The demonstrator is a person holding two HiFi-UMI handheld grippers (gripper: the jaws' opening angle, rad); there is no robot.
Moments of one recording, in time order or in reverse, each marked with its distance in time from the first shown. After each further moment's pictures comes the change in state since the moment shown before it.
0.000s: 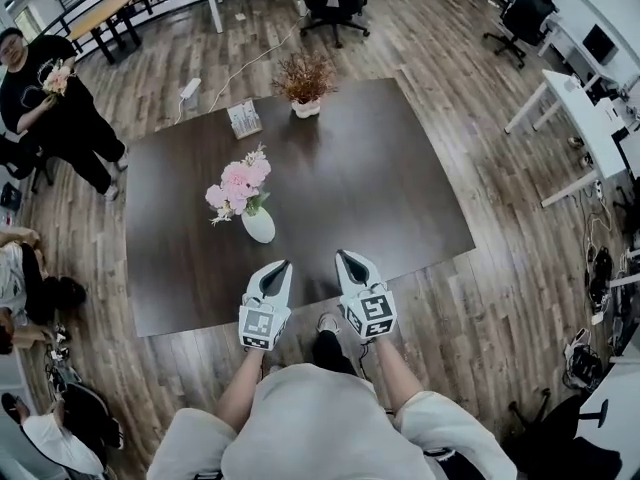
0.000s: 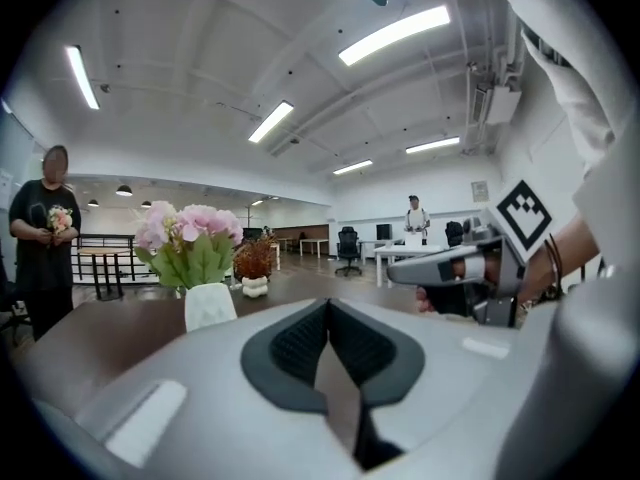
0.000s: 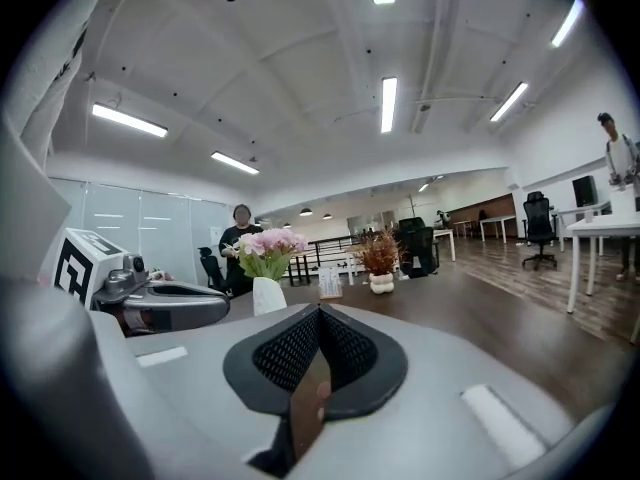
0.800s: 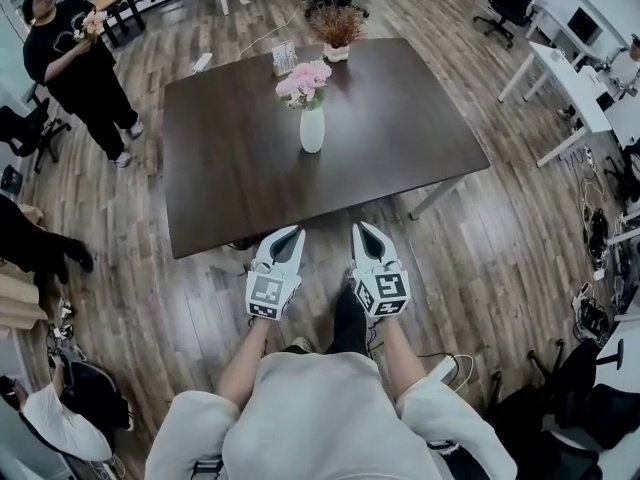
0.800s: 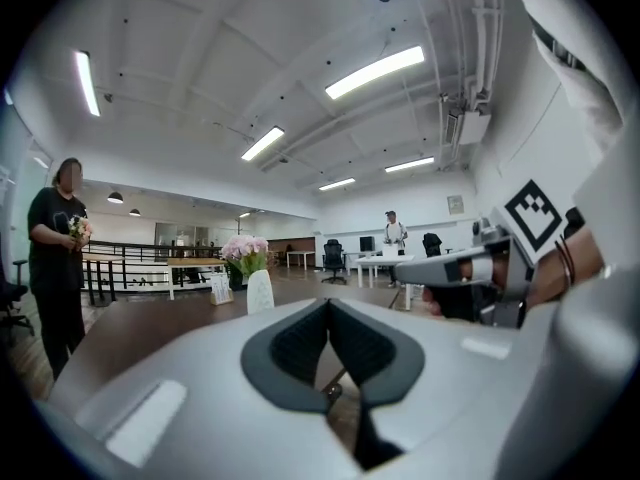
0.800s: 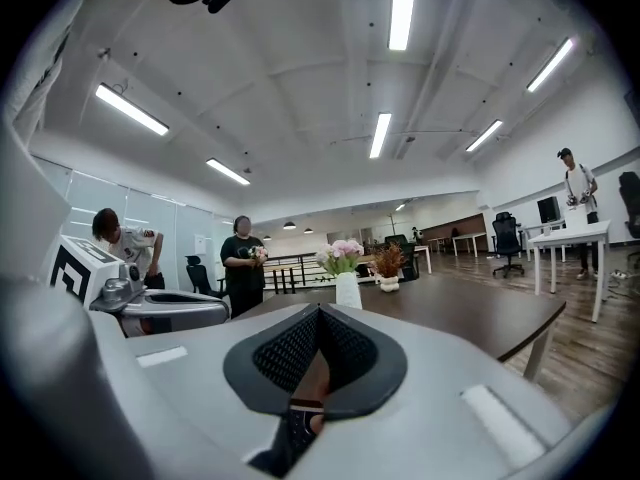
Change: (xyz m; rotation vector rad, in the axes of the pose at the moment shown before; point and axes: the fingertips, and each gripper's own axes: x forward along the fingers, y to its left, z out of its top) left arm -0.254 -0.003 -0.031 0.016 -0.087 -0.102; right arm -0.135 0.232 -0.034 0.002 -0.097 -0.177
